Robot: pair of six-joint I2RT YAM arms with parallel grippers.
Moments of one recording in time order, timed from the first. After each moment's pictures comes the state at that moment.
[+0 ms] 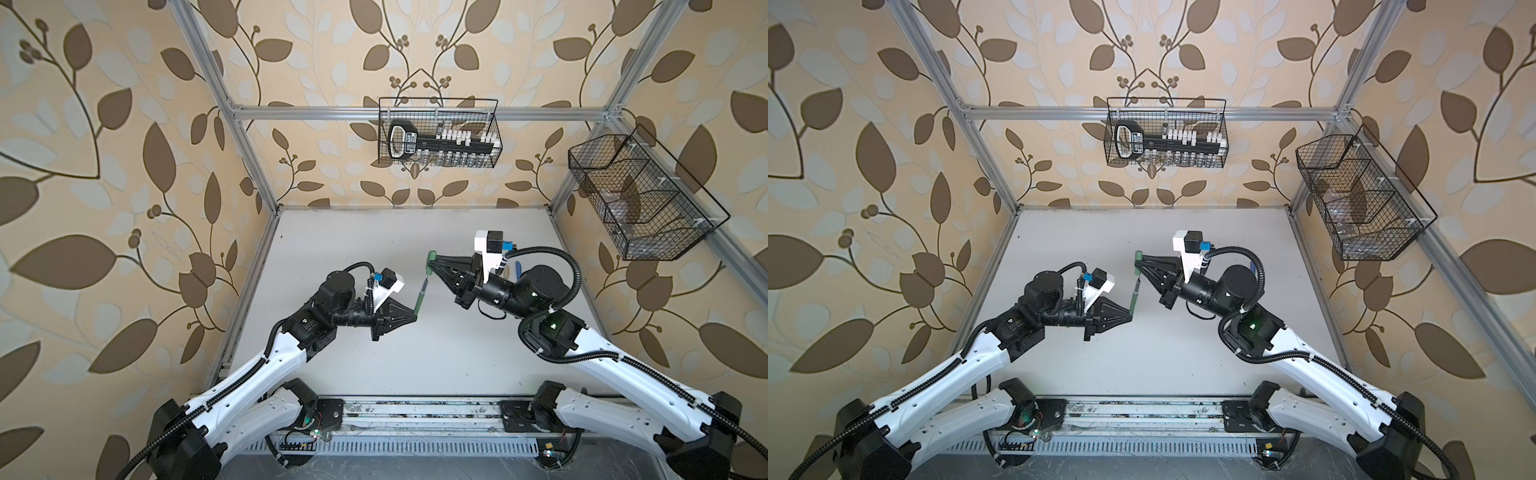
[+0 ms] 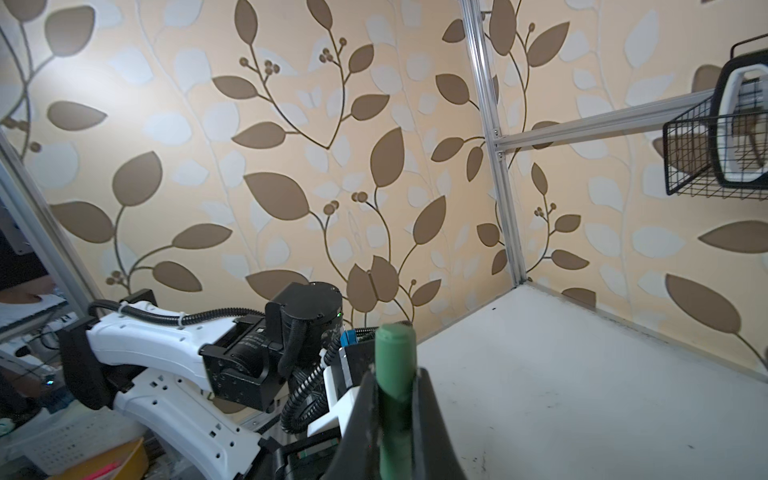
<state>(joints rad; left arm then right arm) -0.60 0.92 0.67 -0.08 0.82 -0.13 0.79 0.97 0.88 0.29 -0.27 0.32</state>
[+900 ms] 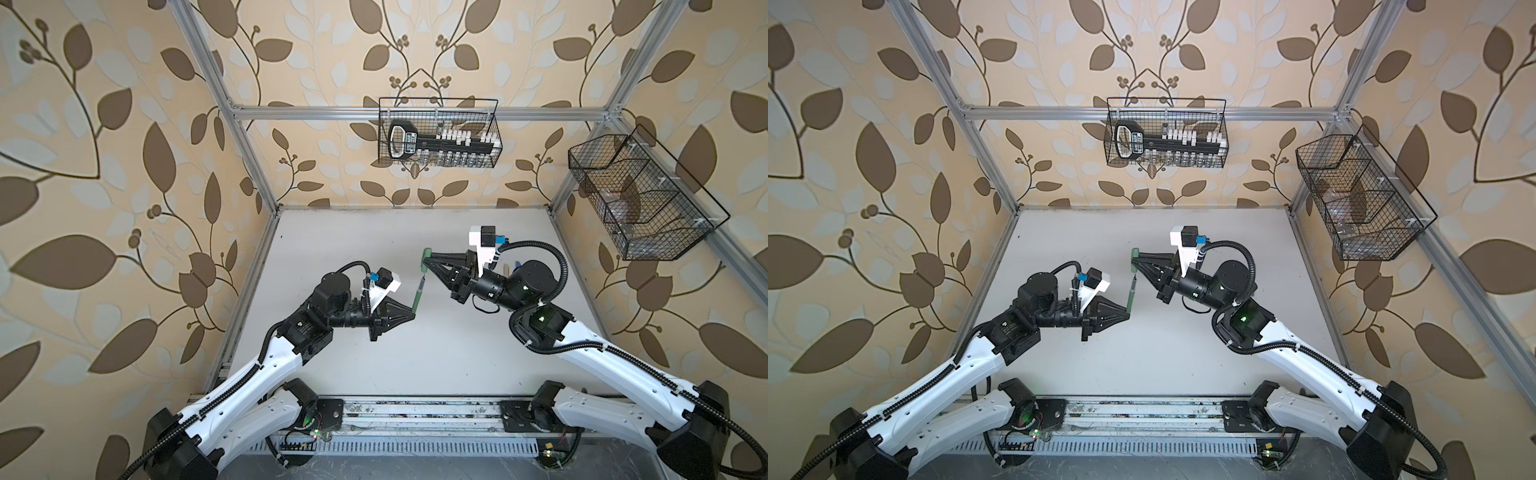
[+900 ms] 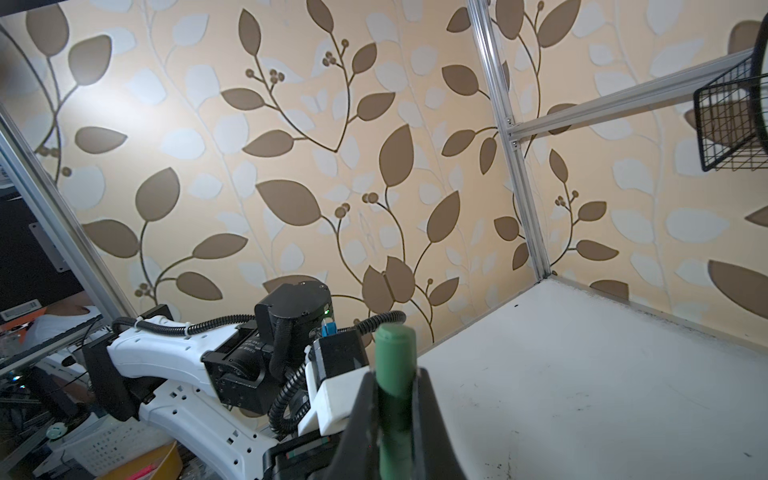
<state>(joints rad) -0.60 0.88 0.67 -0.08 0.81 -0.13 0.73 1.05 0.84 0.44 -0.40 0.45</state>
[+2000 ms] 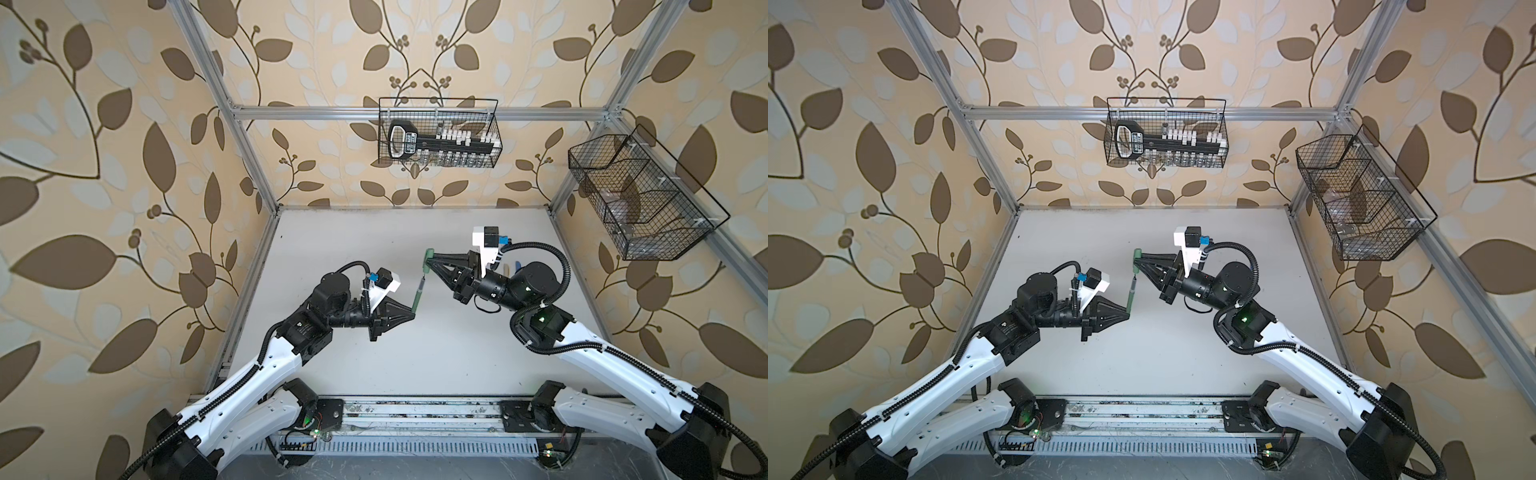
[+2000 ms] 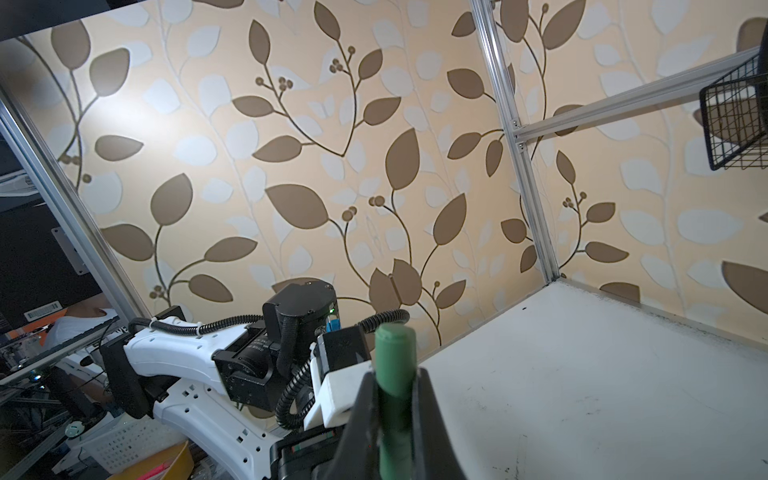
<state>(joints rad) -0.60 0.87 0.67 -0.08 0.81 -0.13 0.71 1.04 0.81 0.48 -0.43 0.48</state>
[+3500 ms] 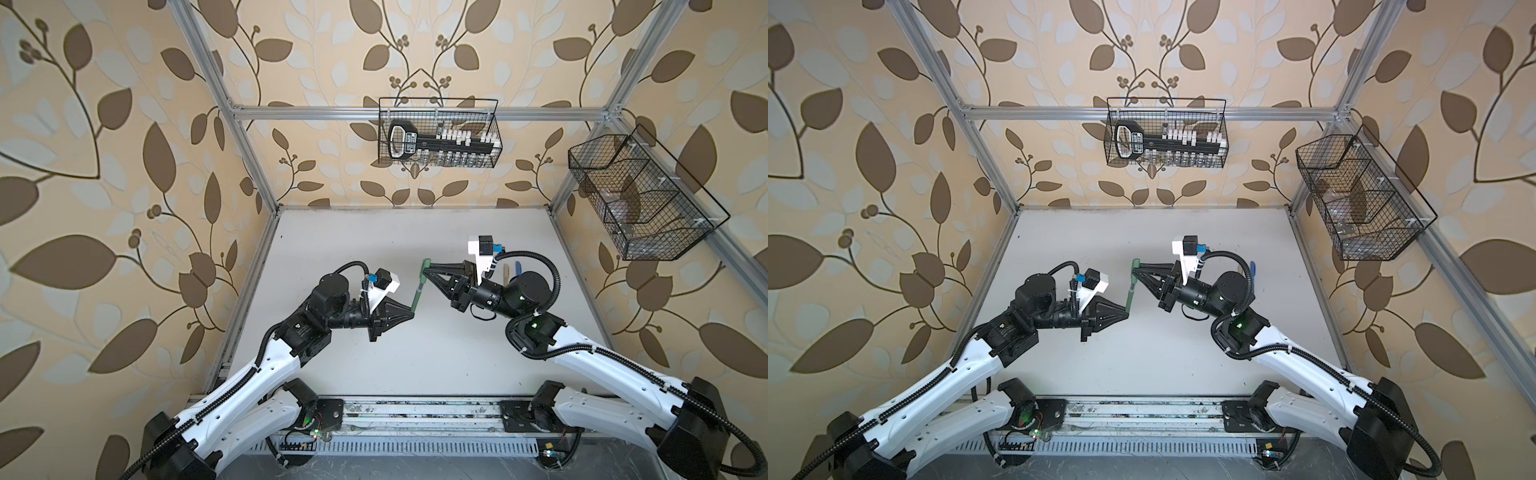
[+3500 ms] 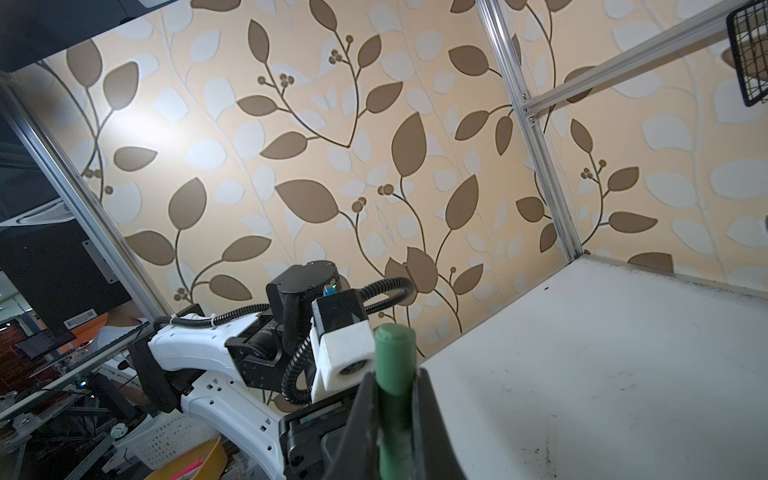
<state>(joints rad) -0.60 0.85 0.67 -0.09 0.78 -0.11 0.73 1.04 0.71 0.59 -0.43 0.57</state>
